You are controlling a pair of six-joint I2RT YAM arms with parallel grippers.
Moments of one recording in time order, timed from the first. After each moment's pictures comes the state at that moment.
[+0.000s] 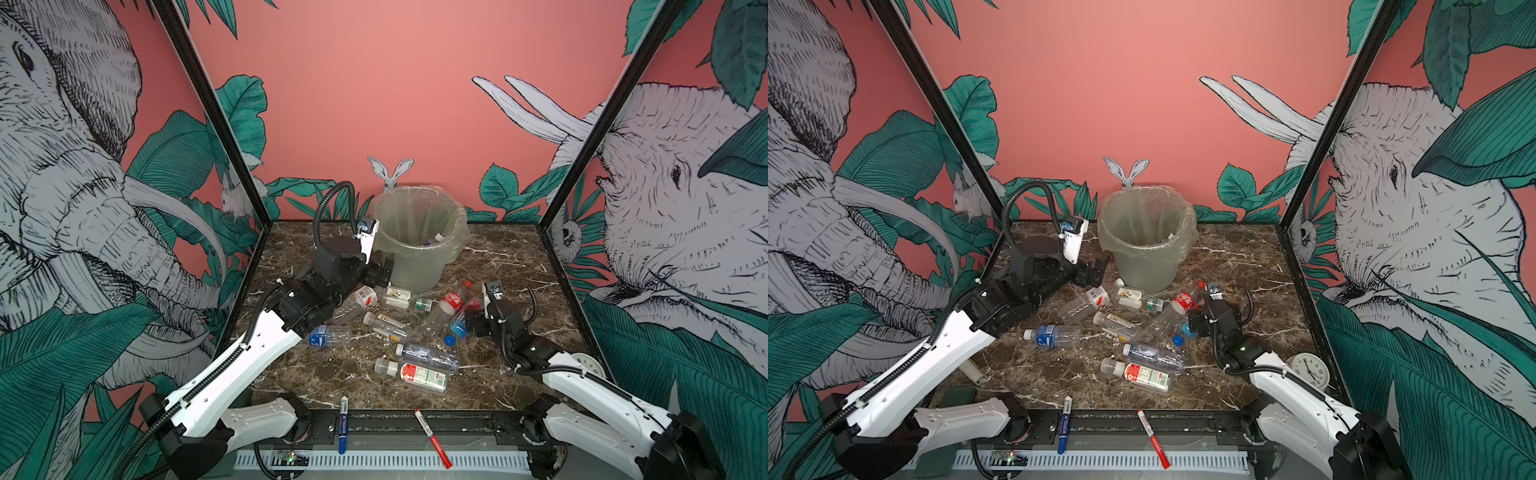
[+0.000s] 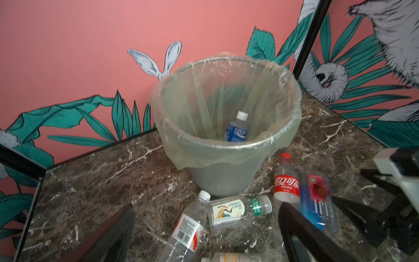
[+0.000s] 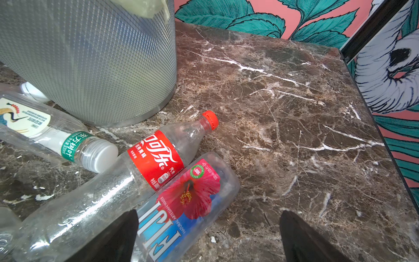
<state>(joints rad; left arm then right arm) -0.77 1.12 1.26 -0.55 -0.31 -0.08 0.59 0.94 0.48 -0.17 0.41 0.21</state>
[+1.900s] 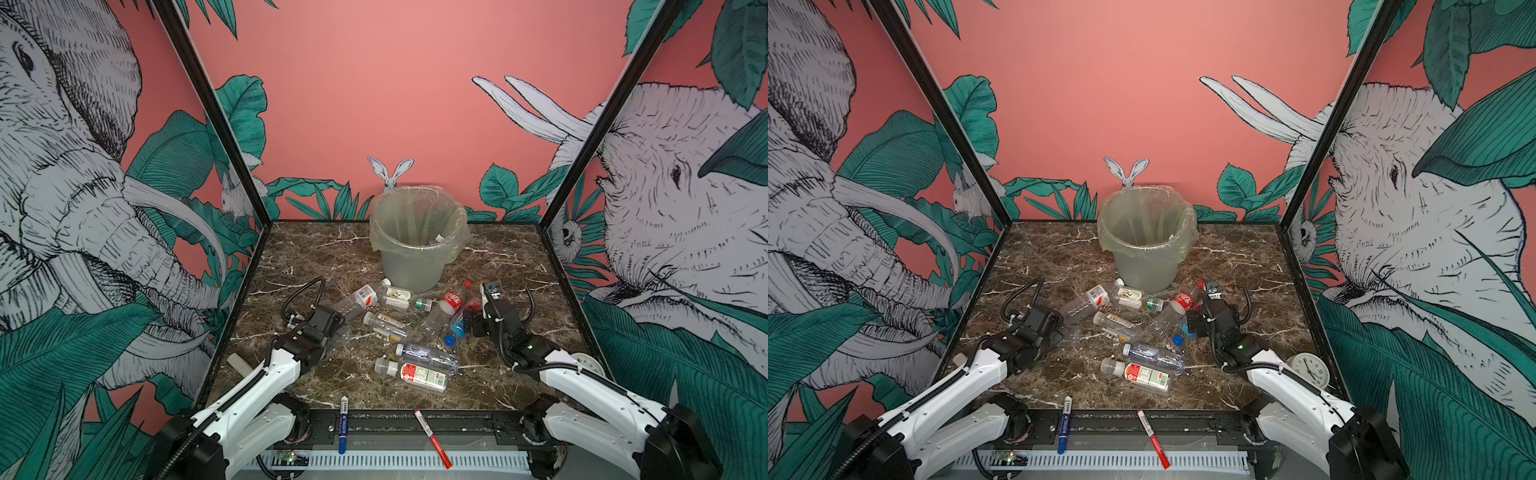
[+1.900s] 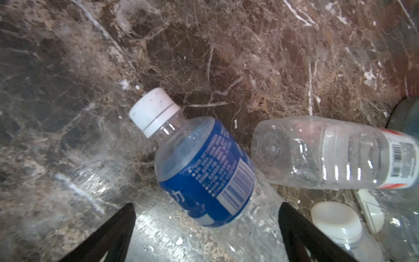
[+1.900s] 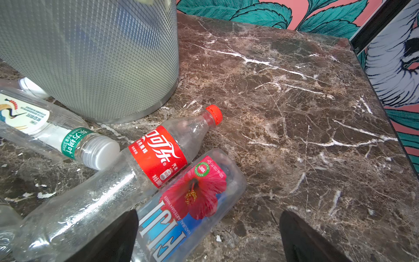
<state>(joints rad) -0.49 0.95 0.50 -0.64 -0.35 -1.22 0.59 0.98 0.48 -0.16 0.40 0.23</state>
